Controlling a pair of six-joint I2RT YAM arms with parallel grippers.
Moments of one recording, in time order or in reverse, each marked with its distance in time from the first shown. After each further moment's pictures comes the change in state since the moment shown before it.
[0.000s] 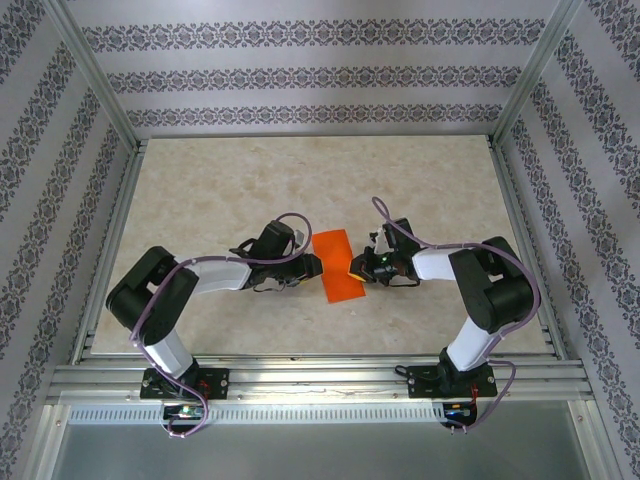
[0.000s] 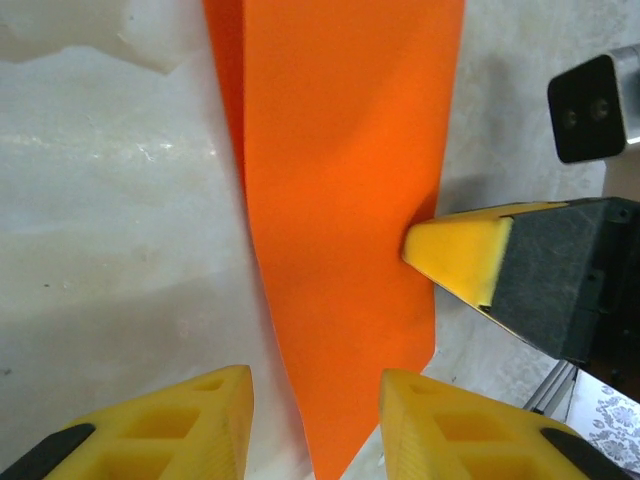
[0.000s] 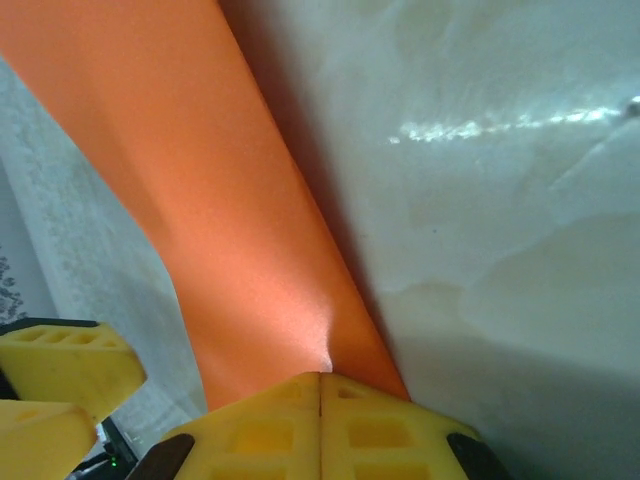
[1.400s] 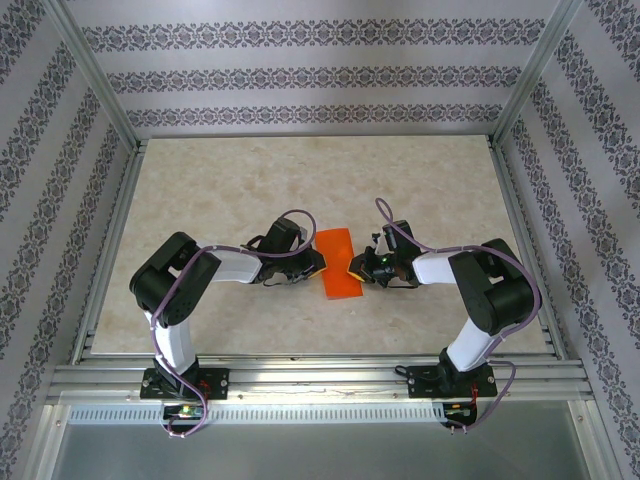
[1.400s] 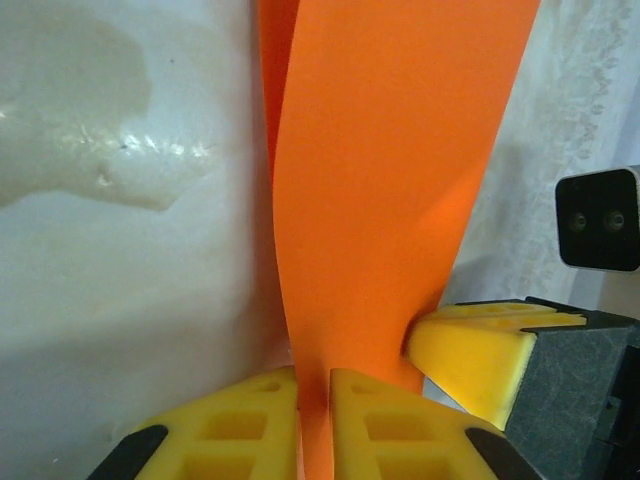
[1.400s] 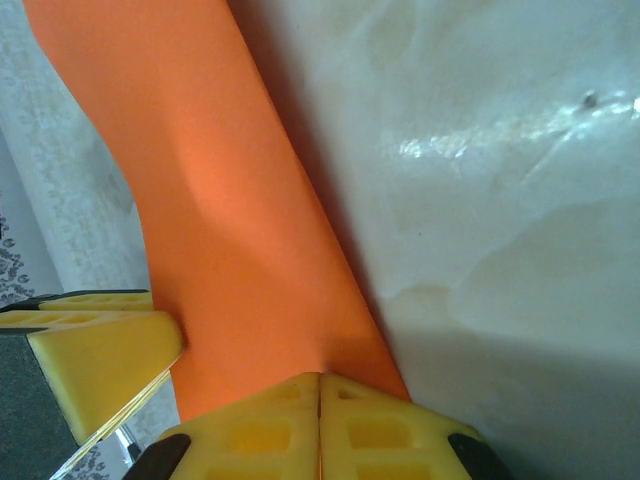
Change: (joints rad) left arm 0.012 0.154 0.063 0.133 0.008 -0.120; right arm 0.013 -0.011 -0.031 0.072 0.026 0.097
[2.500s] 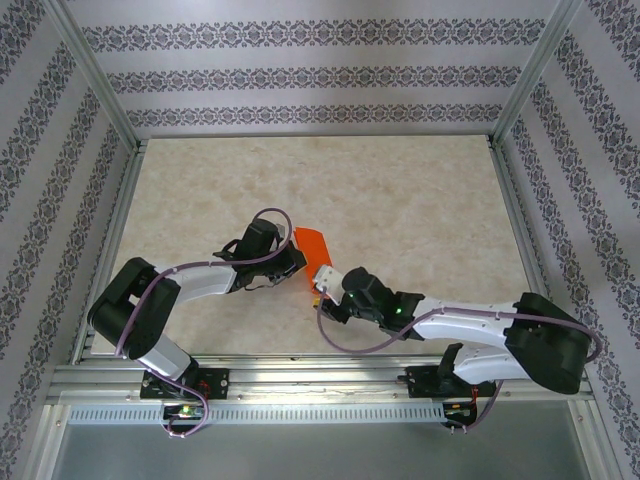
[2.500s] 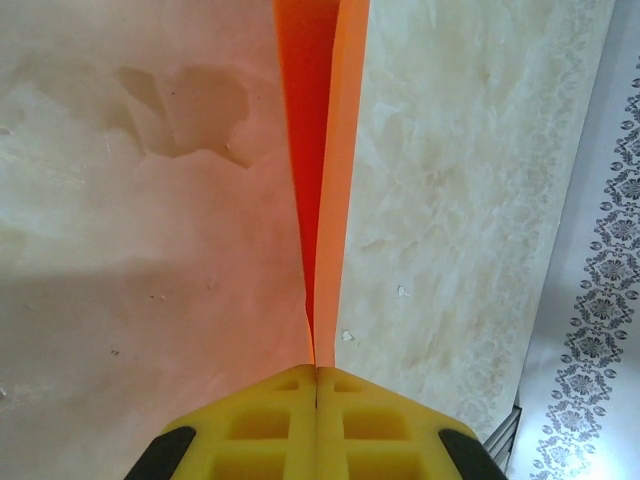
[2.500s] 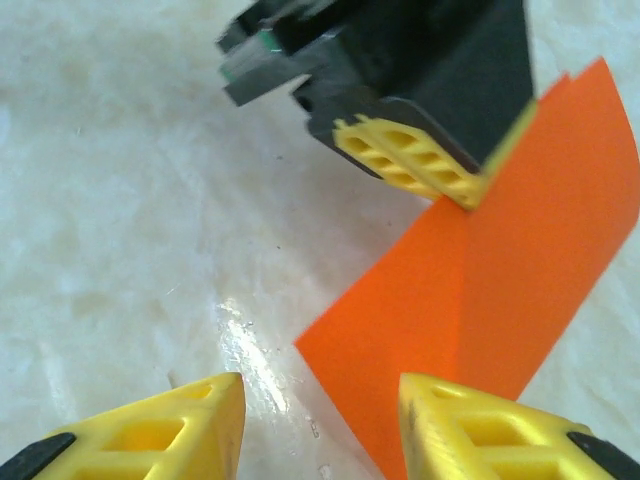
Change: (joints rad) left arm 0.052 -0.278 -0.146 -0.084 -0.068 -0.023; right arm 0.657 -0.414 -0.137 0.037 0.673 -1.014
